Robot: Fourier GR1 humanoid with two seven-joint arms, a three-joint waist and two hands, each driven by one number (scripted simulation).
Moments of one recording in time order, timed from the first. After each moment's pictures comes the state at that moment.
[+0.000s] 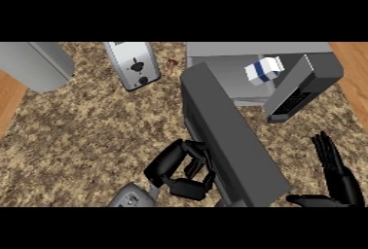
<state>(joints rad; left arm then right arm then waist) -0.26 0.00 -0.54 -1.34 -0.12 -0.07 -0.15 0.01 -0.25 -0.23 -1.02 0.07 0.27 -0.88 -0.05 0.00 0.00</state>
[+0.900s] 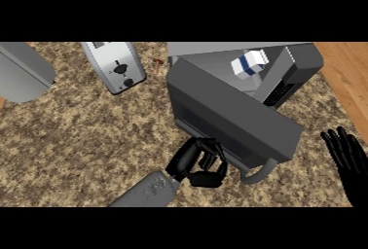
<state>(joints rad) -0.53 0.01 -0.86 -0.89 0.25 0.35 -0.45 0.16 -0.30 -0.14 -1.52 -0.16 0.44 -0.67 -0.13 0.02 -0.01</state>
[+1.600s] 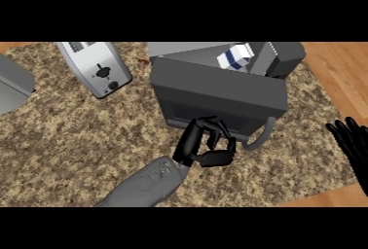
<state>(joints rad) -0.66 0.00 -0.88 -0.91 0.55 0.57 -0.50 0.13 -0.39 -0.12 -1.69 -0.26 0.52 -0.54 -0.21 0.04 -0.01</state>
